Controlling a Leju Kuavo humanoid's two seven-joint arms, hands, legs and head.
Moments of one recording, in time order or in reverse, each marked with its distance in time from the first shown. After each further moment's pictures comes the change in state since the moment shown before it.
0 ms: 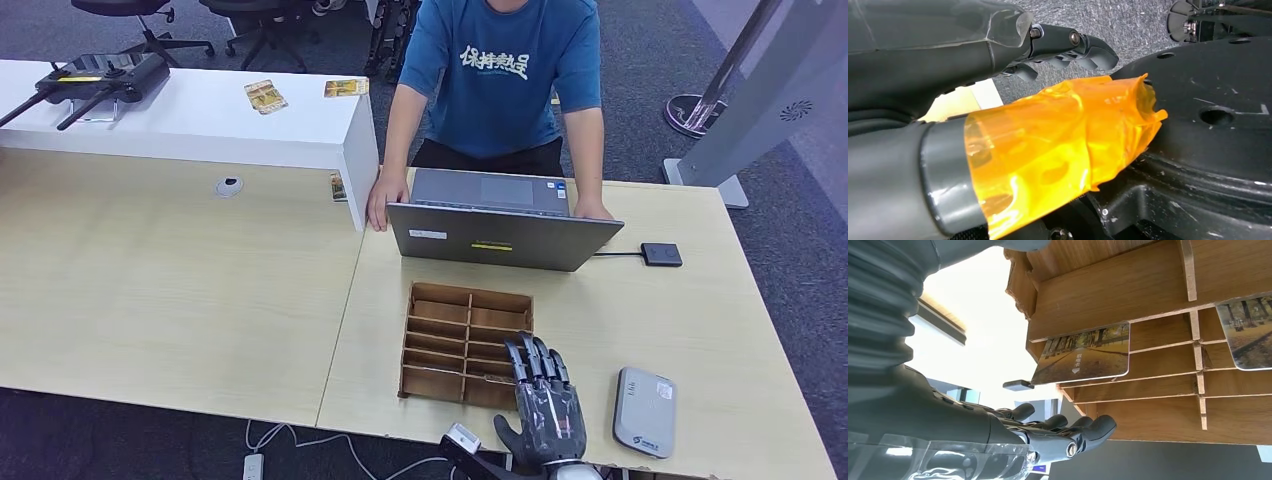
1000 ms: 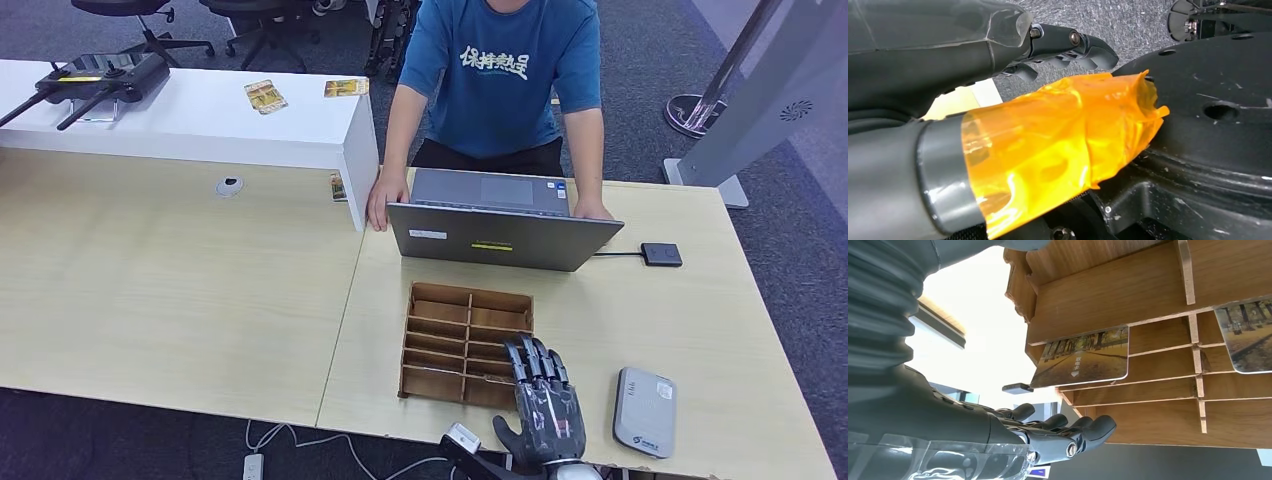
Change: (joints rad) left arm 0.000 0.000 -0.015 0.000 0.004 0.000 0.000; right arm -0.001 0.000 0.000 0.000 -0.014 0.008 -0.005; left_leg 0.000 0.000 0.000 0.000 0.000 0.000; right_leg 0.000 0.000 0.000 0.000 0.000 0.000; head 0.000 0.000
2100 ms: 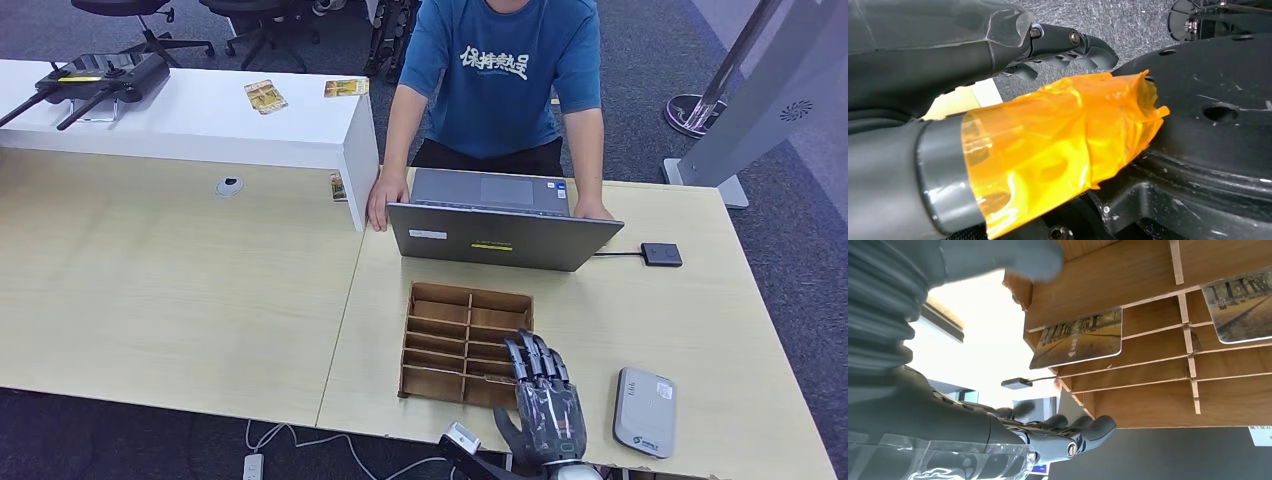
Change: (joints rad) left arm 0.001 -0.004 0.000 0.000 0.016 0.003 0.000; right arm 0.008 0.000 0.000 -0.031 0.004 -0.004 0.005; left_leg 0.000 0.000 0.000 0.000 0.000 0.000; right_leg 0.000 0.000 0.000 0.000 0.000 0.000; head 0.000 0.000
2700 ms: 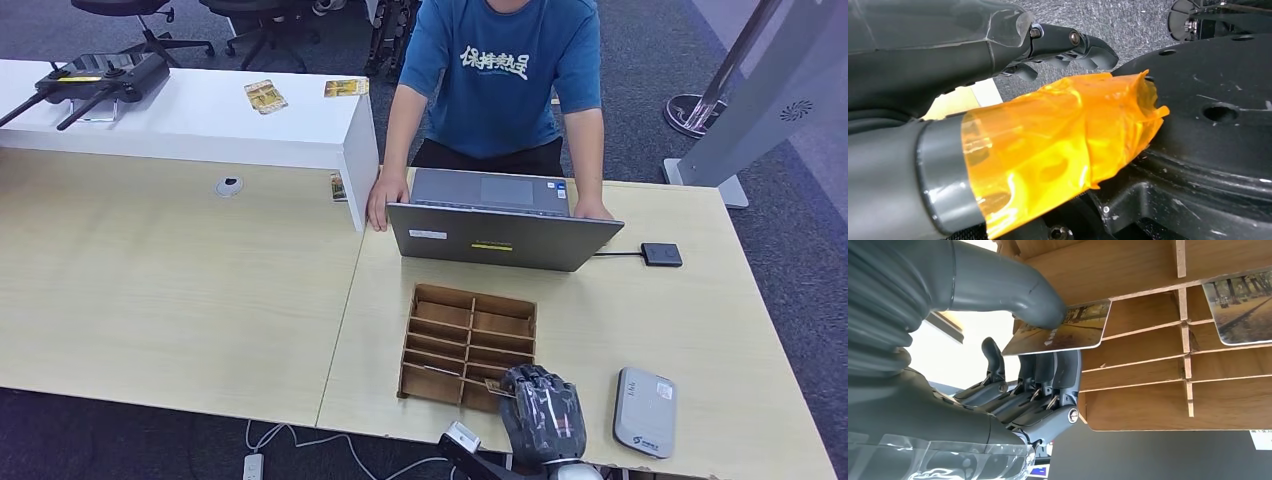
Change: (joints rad) left arm 0.000 0.000 -0.001 0.000 0.002 0.000 0.000; right arm -0.002 0.000 0.000 0.000 -0.008 0.010 -0.001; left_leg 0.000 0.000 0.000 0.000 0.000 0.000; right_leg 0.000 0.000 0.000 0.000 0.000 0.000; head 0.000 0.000
